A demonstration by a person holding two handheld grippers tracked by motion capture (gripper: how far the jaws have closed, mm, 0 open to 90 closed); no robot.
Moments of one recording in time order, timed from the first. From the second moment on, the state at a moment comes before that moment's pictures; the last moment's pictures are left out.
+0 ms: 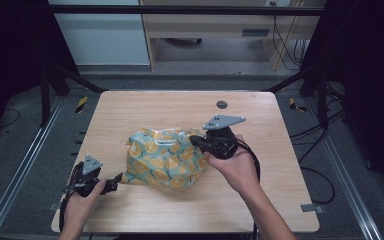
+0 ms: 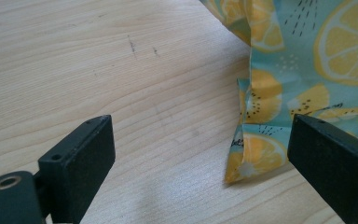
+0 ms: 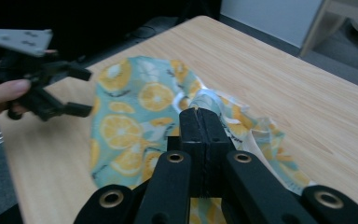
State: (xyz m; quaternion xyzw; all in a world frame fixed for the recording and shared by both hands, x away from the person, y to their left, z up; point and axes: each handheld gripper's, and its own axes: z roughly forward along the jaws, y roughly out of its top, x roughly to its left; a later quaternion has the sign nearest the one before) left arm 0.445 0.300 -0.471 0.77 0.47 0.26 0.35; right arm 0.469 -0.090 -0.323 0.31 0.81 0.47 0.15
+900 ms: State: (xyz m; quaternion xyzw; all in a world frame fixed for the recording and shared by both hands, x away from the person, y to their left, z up) left arm 0.454 0.265 -0.402 0.77 0.41 0.27 0.40; right arm 0.399 -0.099 -0.395 0.27 0.83 0.48 0.10
